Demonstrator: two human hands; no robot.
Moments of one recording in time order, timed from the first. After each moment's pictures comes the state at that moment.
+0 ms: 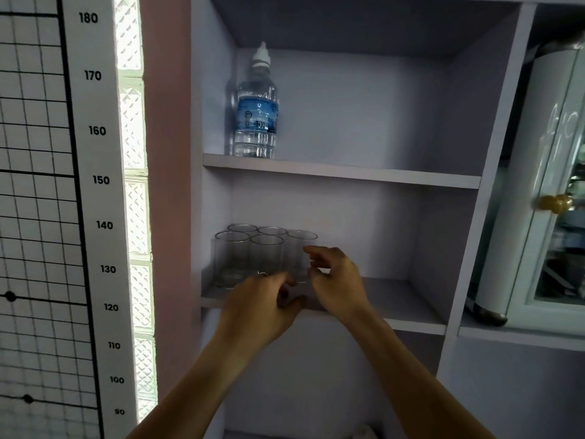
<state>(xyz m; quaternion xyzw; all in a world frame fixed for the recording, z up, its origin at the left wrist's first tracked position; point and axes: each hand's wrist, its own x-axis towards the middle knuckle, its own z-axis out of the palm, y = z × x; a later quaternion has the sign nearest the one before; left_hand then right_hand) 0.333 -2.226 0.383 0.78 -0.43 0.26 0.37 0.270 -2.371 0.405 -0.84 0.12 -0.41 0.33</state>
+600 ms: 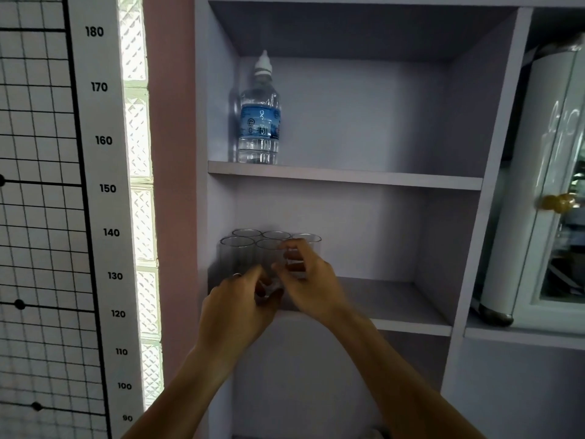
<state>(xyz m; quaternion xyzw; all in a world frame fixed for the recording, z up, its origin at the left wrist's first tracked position) 0.351 -2.201 0.382 0.79 -0.37 0.31 0.39 0.273 -2.327 0.421 -0.84 0.02 -0.36 0.40</state>
